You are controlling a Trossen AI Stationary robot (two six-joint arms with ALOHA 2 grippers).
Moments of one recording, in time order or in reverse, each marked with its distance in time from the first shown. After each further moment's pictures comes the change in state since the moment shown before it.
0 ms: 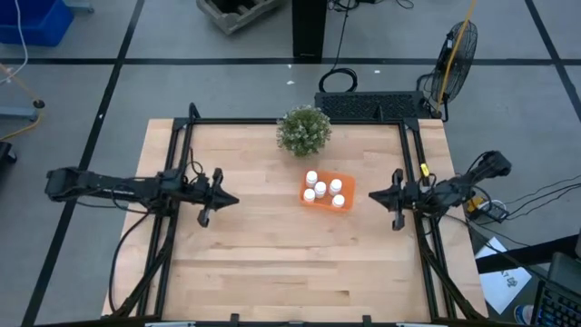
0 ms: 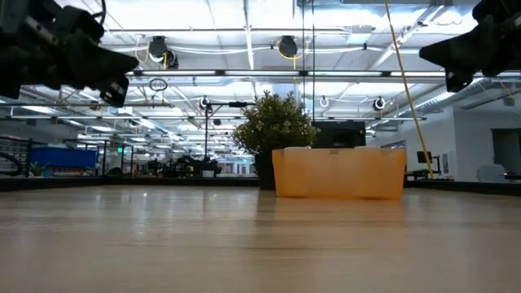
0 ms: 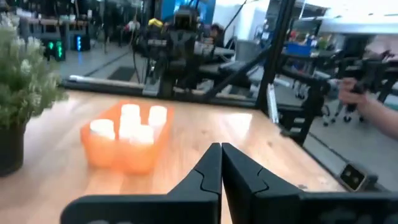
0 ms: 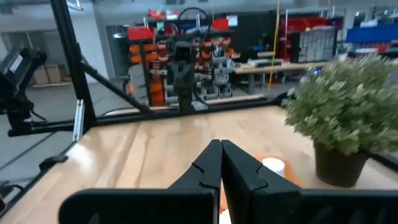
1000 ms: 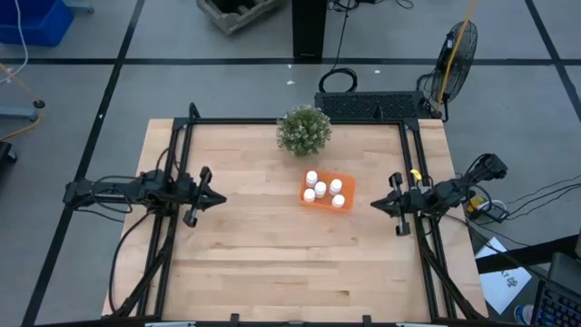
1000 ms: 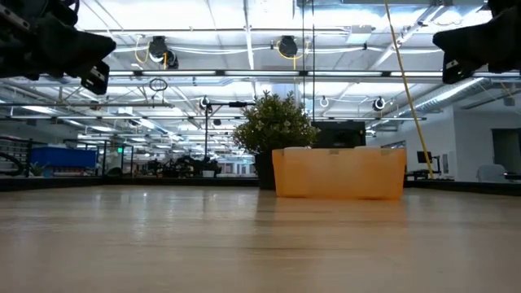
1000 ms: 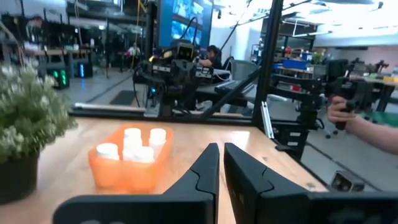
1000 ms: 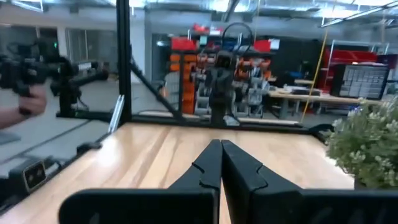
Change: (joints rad) left arm -0.050 -0.486 0.003 -0.411 -0.059 0.048; right arm -0.005 -0.089 -0.050 0.069 -0.184 -0.193
